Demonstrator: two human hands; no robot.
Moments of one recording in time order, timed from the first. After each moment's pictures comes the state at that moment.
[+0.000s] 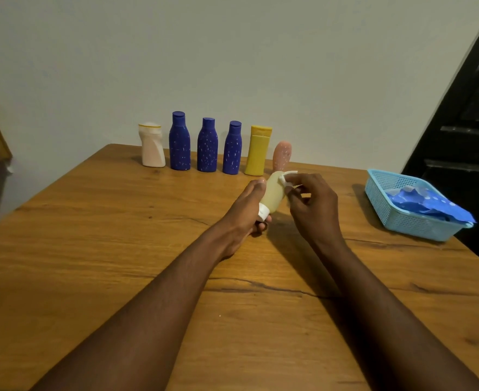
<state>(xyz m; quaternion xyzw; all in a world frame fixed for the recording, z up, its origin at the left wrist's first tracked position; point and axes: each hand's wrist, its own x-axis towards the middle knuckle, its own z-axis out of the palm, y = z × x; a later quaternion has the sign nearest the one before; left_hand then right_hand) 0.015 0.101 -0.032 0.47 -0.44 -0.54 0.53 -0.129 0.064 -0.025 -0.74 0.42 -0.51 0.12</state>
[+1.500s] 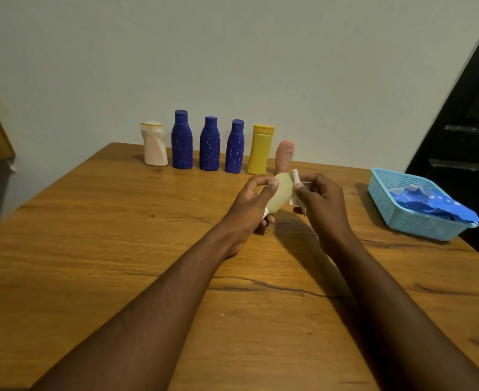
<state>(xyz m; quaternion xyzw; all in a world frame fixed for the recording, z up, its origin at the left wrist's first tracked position) 0.016 0.101 -0.035 0.48 -0.46 -0.50 0.56 -0.136 0.065 -0.018 -0.64 0.44 -0.52 0.36</state>
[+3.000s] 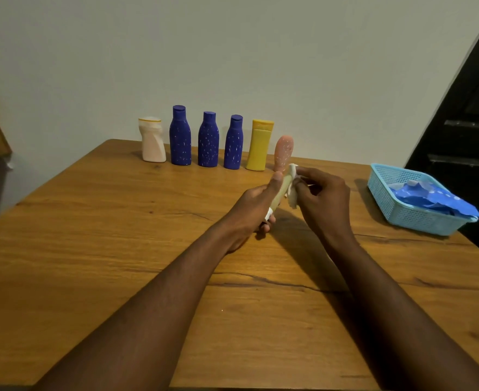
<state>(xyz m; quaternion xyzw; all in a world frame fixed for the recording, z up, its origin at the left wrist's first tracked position) 0.014 0.105 -0.033 0.52 -0.51 -0.50 0.47 -0.135 0.069 -0.018 -0.71 0.43 -0.54 0.15</state>
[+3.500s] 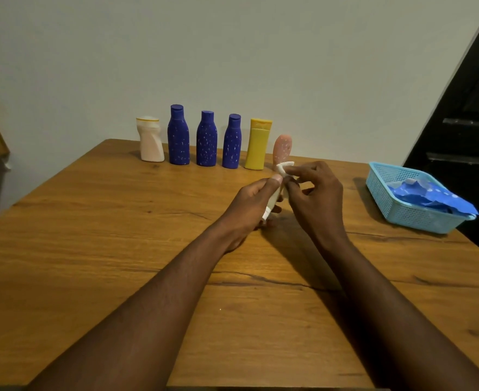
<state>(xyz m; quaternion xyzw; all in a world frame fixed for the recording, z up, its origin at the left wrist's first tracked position) 0.010 0.108 -0.028 0.49 -0.51 -0.47 0.52 -0.127 0.070 -0.020 -0.73 0.42 -0.54 0.10</state>
